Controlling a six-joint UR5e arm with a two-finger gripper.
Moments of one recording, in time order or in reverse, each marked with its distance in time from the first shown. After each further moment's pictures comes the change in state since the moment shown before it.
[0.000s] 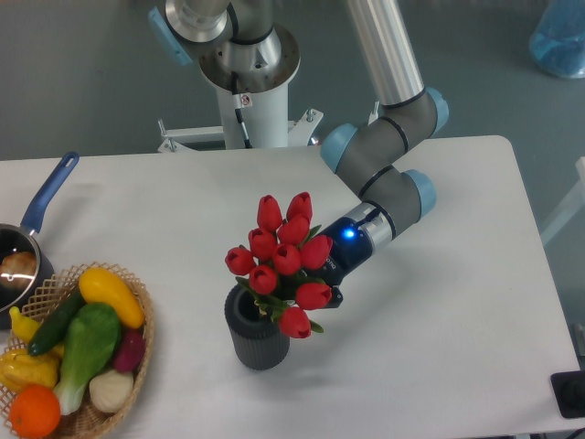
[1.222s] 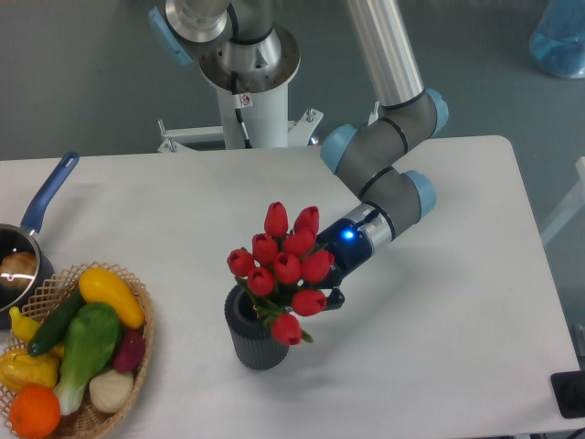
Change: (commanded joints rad) arm 0.002 -0.003 0.002 0.002 0.005 0.011
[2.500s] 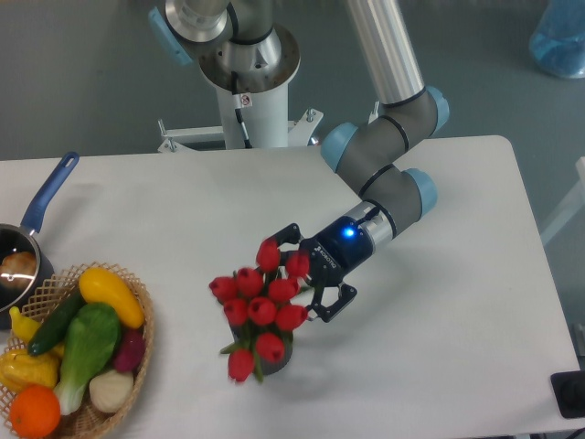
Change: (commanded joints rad) arm -0.002 0.009 -0.002 0.000 0.003 0.003
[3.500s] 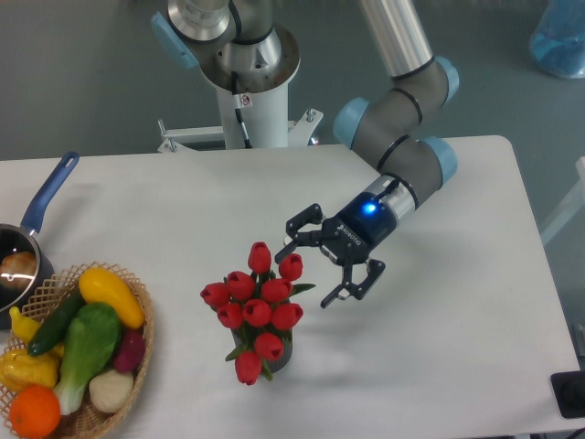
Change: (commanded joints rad) arm 0.097 0.115 -0.031 0.006 0.161 0.000
